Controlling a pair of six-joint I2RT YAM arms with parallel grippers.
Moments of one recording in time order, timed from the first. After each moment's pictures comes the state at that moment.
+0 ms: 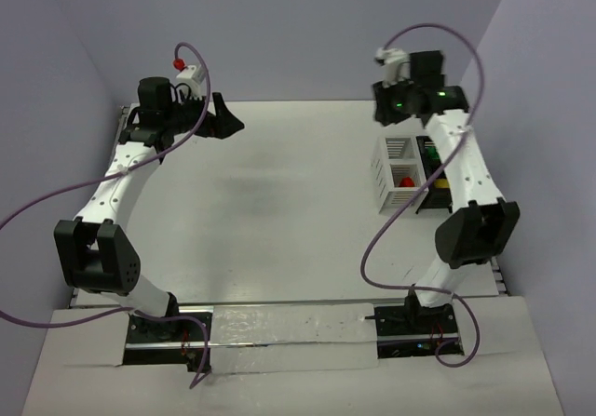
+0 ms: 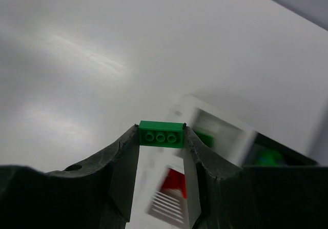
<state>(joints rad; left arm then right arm) -0.13 1.56 1.41 -0.29 0.61 -0.17 0.18 1.72 1.82 -0.85 -0.24 -0.28</state>
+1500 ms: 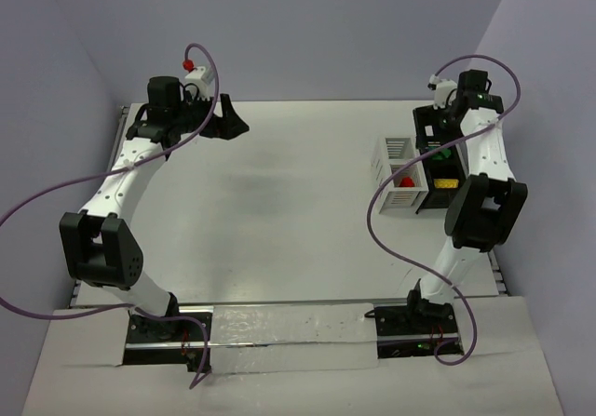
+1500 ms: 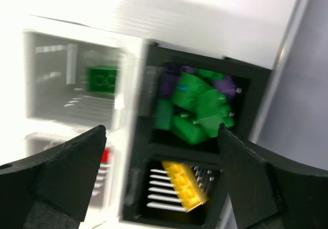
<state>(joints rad) -0.17 1.60 1.45 -0.34 0.57 -0.15 -0.24 1.84 1.77 -0.95 -0.20 -0.39</state>
